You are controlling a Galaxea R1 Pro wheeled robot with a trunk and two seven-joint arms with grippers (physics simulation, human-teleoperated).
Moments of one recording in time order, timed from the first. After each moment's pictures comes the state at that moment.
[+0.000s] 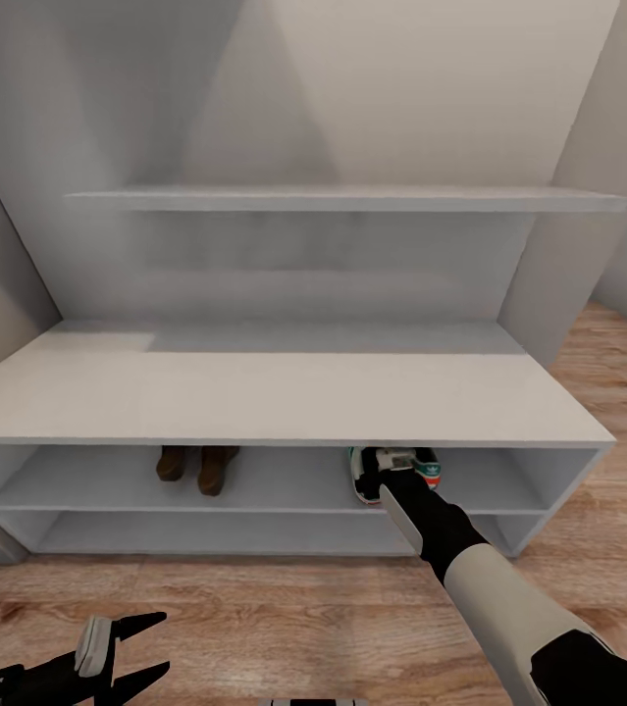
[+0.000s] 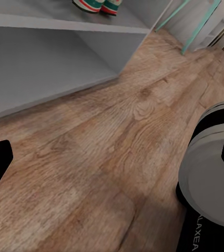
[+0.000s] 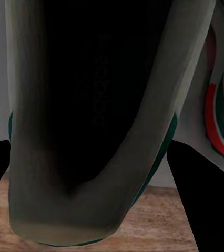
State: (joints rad) left arm -0.24 0.38 0.08 -0.71 0.28 -0.17 -1.42; right arm -0.83 0.07 0.38 -0.67 -0.29 0.58 -0.27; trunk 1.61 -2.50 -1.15
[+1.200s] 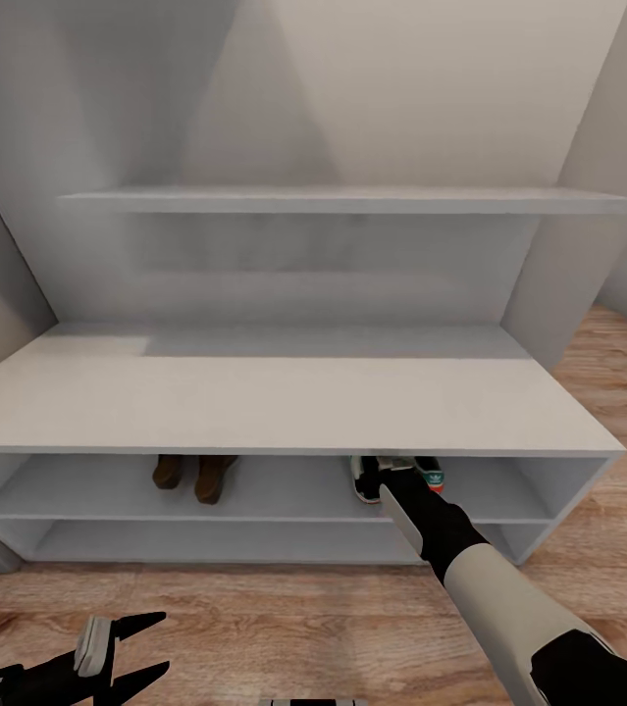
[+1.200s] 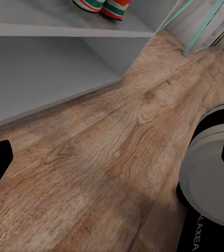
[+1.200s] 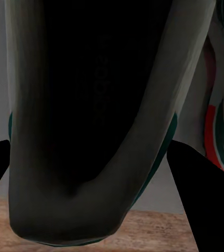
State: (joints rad) left arm -0.24 0.38 0.08 -0.71 0.28 -0.17 -1.42; right arm -0.83 0.07 0.38 -0.67 -0.28 0.58 -0.27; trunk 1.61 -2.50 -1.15
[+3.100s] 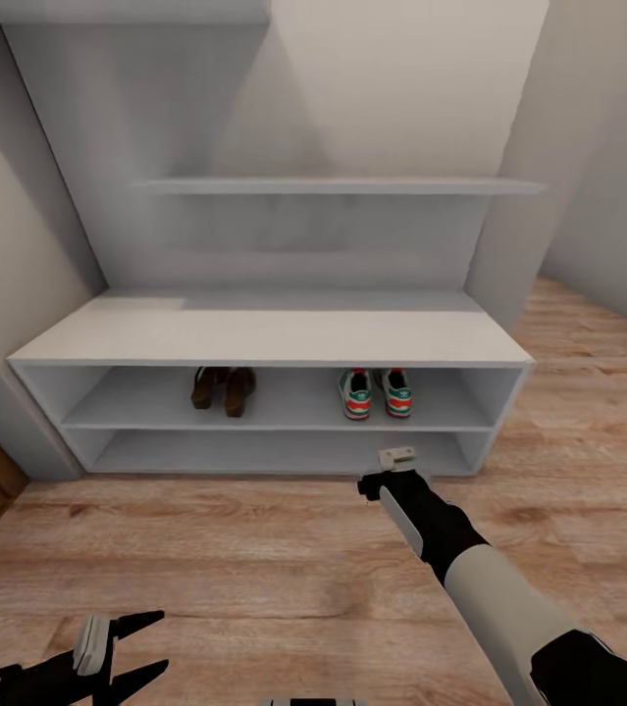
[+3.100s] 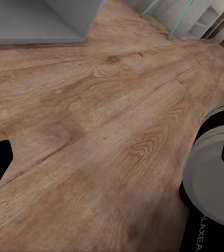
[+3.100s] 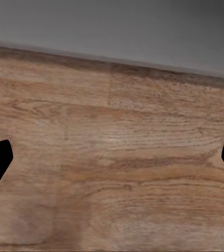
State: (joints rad) left arm -0.24 0.38 0.09 -0.71 0.28 -0.17 -1.41; right arm -0.83 0.06 0.38 -0.66 -0.29 0.57 -0.30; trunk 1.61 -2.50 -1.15
